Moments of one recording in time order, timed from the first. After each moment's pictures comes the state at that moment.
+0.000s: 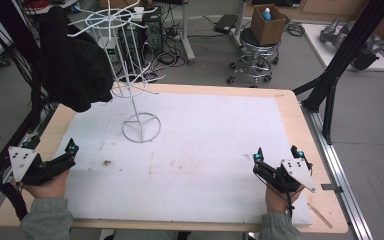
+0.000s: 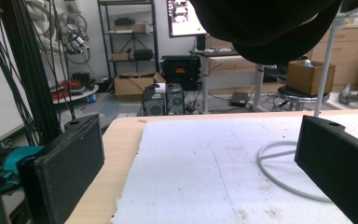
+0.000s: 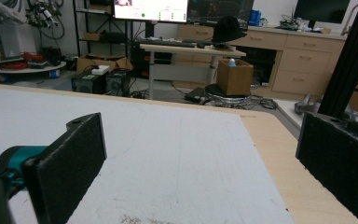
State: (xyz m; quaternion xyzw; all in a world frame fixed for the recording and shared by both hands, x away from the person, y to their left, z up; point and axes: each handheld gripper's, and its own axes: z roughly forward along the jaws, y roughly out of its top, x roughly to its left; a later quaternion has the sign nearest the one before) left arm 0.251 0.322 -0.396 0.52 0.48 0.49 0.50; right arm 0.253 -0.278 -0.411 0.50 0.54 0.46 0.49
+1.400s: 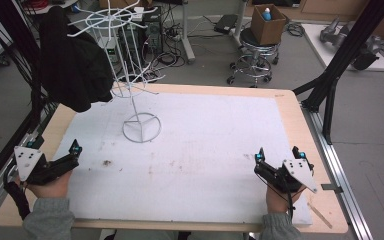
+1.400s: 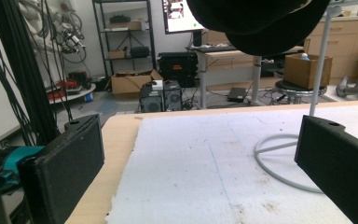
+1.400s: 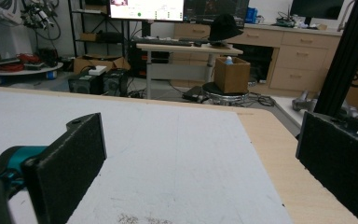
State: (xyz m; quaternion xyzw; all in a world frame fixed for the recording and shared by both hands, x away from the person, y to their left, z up) left arm 0.255 0.316 -0.400 0.54 0.47 0.49 0.50; right arm 0.251 -0.280 -0.411 0.51 0.54 0.46 0.49
